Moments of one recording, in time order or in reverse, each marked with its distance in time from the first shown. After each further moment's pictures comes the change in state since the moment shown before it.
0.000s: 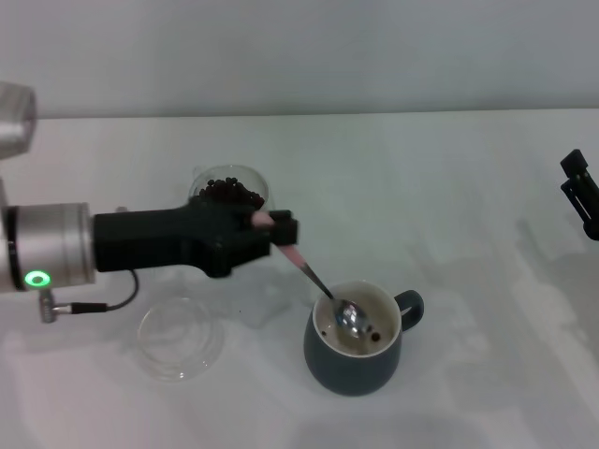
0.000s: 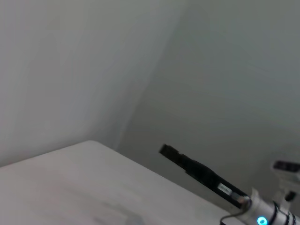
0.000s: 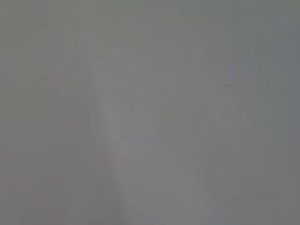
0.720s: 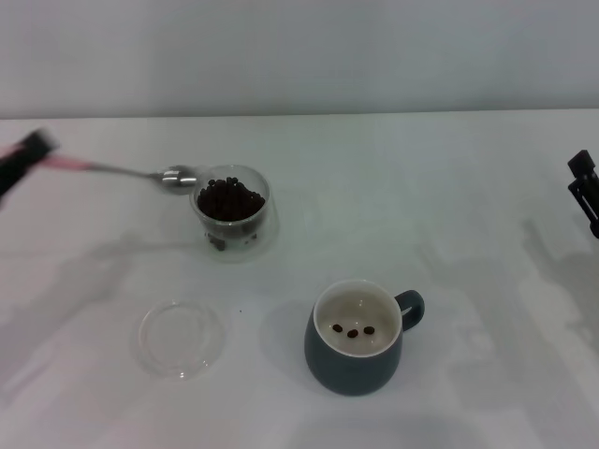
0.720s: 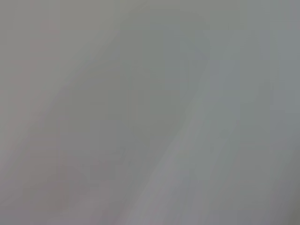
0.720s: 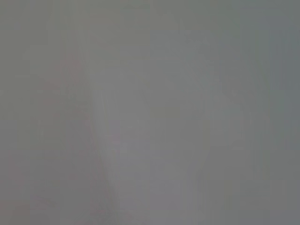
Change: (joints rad) left arm 0.363 -0.004 -0.189 0.048 -0.421 -0.012 -0.058; right arm -0.005 -0.001 0.008 -0.005 0.004 0.002 0.000
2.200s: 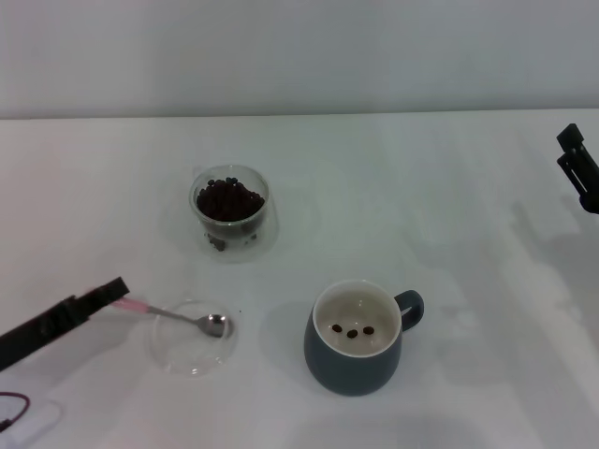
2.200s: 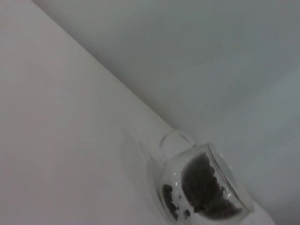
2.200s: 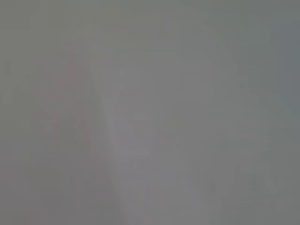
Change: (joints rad) left arm -0.073 0.041 -0.059 -0.307 0.356 0.306 -0.091; right arm 0.059 0.003 0.005 -0.044 0.007 0.032 0.027
